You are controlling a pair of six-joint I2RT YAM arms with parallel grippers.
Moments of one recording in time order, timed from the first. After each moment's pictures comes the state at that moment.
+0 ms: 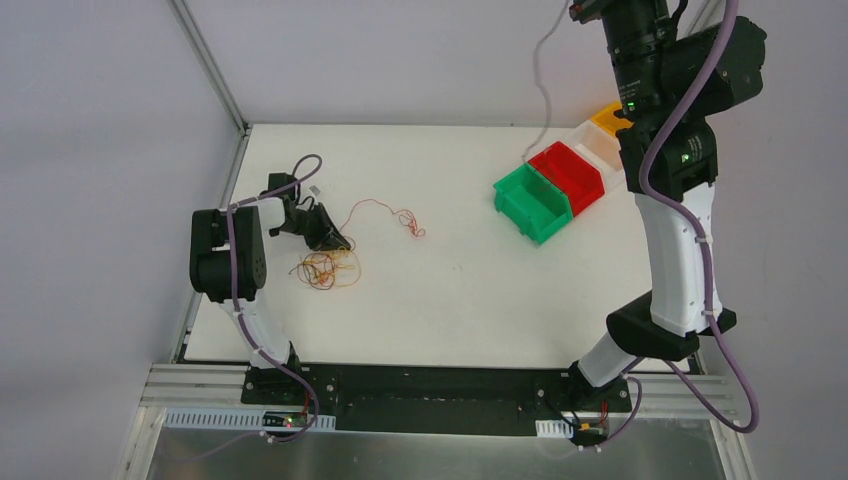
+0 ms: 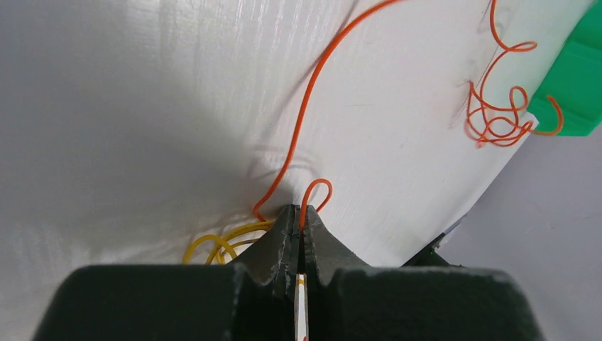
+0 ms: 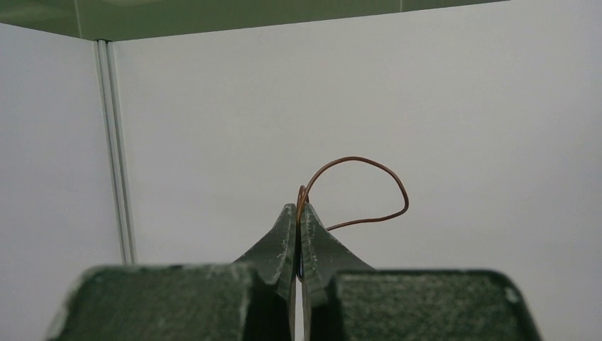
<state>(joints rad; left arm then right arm) 0.10 1.87 1.04 -0.39 0.65 -0.44 0.54 1.63 2.50 -0.20 0.09 -0.09</state>
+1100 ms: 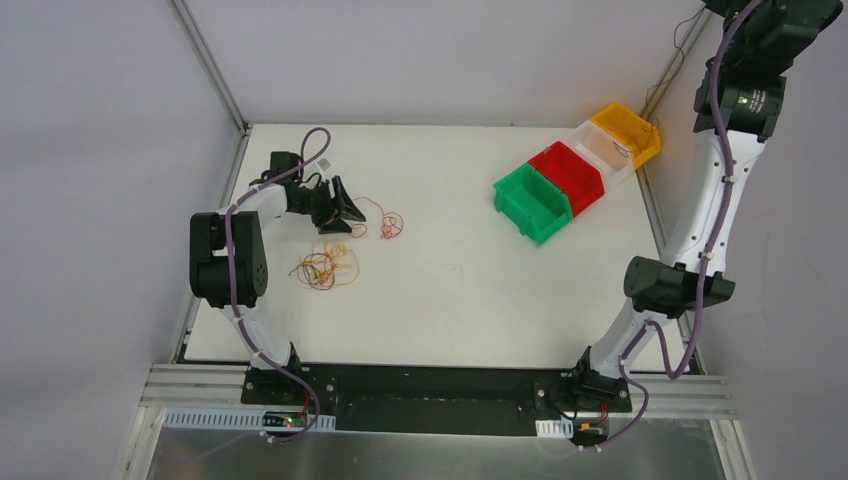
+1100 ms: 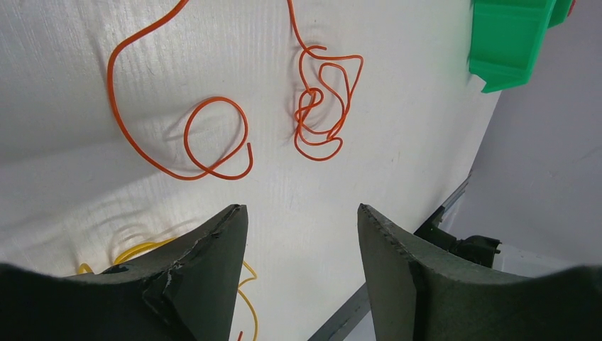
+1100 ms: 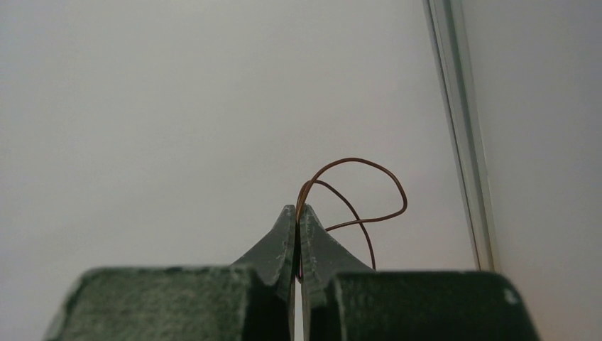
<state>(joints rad) 0.05 1.82 1.17 -0.42 0.76 -0.37 -0.21 1.83 2.54 -0.29 -0.02 0.41</state>
